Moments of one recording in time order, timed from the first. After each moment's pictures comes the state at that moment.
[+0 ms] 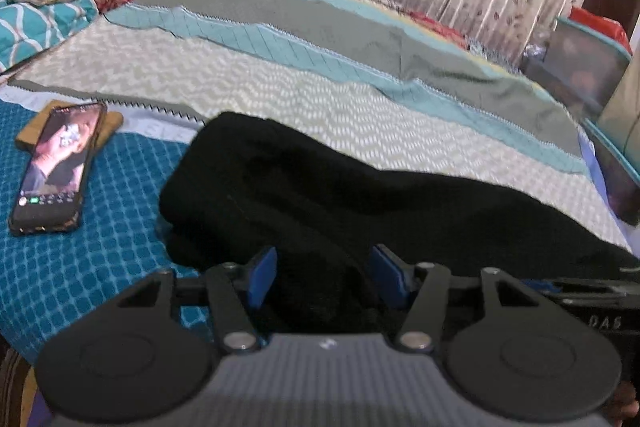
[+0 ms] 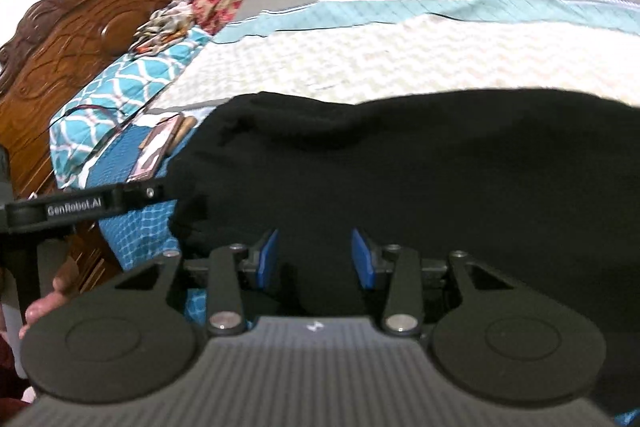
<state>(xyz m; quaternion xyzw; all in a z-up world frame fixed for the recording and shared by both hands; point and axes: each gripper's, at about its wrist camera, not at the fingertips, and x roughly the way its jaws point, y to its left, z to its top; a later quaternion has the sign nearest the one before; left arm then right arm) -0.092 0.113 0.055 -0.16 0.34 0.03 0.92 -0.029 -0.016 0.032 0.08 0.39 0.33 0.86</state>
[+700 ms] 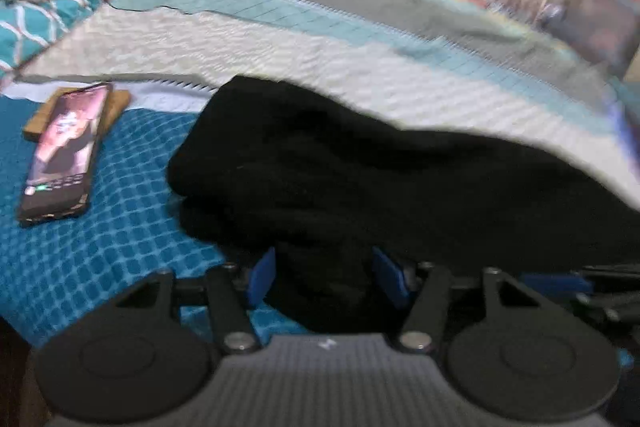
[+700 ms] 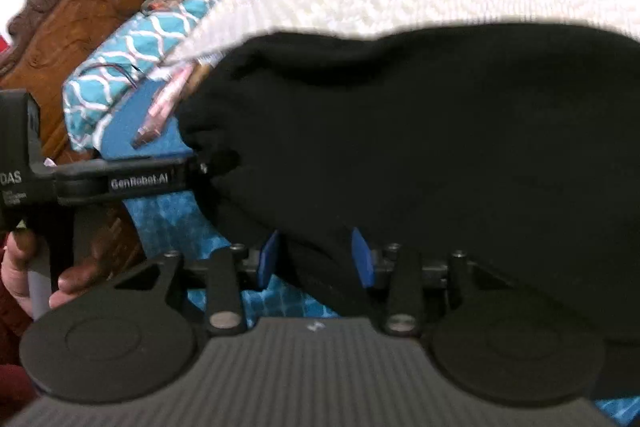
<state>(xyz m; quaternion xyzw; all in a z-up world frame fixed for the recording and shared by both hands) -0.088 0.113 0.046 -0.14 0.38 0.03 0.91 -0.032 -0.009 0.012 0.07 0.43 0.38 0.82</state>
